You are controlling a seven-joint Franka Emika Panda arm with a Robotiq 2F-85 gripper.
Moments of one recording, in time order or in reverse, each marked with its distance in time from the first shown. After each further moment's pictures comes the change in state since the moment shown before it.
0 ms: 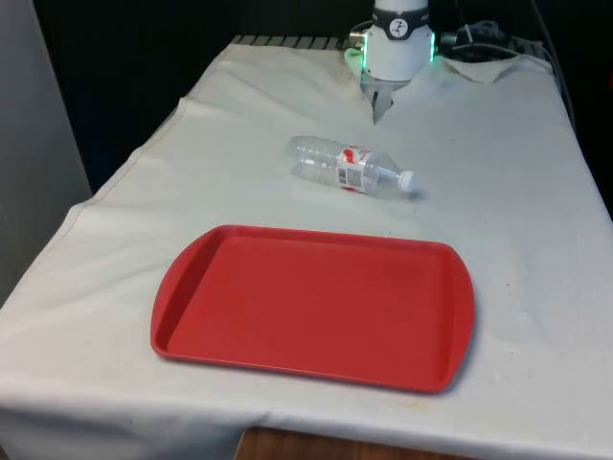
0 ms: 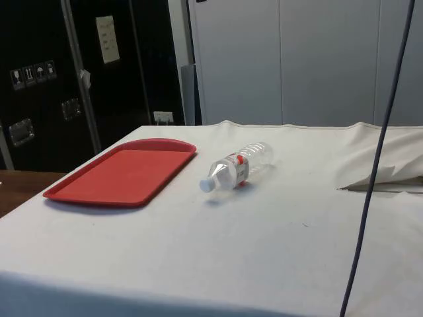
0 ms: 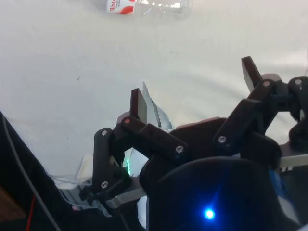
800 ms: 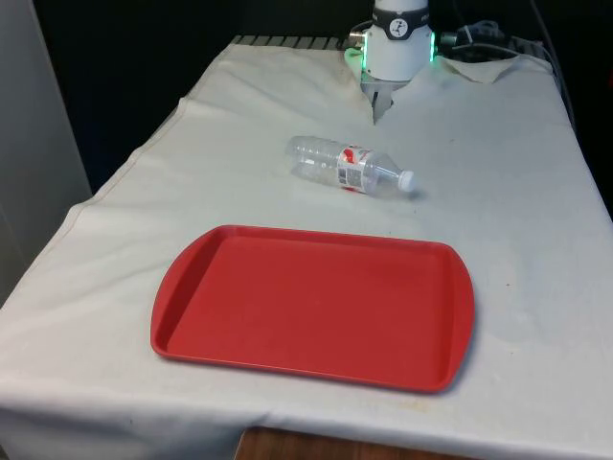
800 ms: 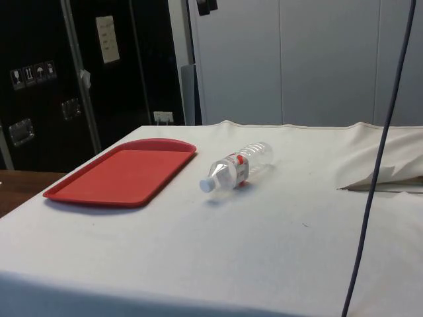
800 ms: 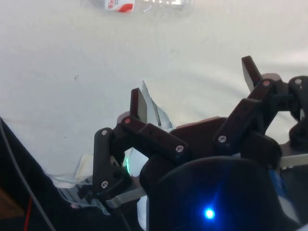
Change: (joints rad) arm -0.001 0.017 -0.002 -0.041 0.000 0.027 0.000
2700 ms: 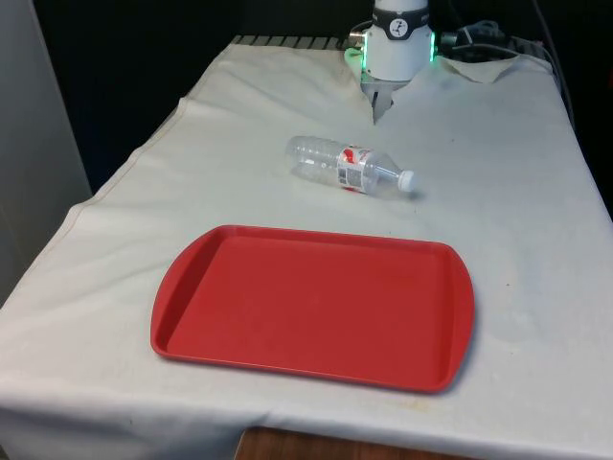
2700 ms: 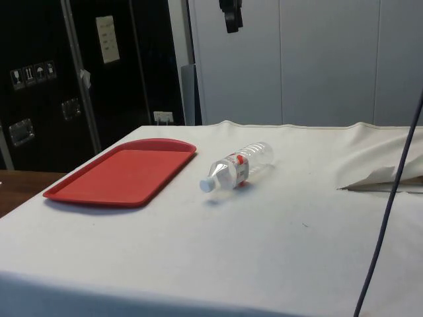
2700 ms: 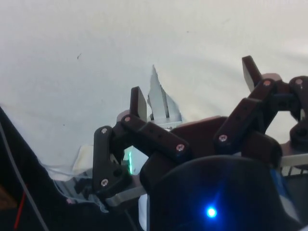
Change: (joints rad) arm 0.002 -0.193 0.022 -0.298 0.001 0.114 0.017
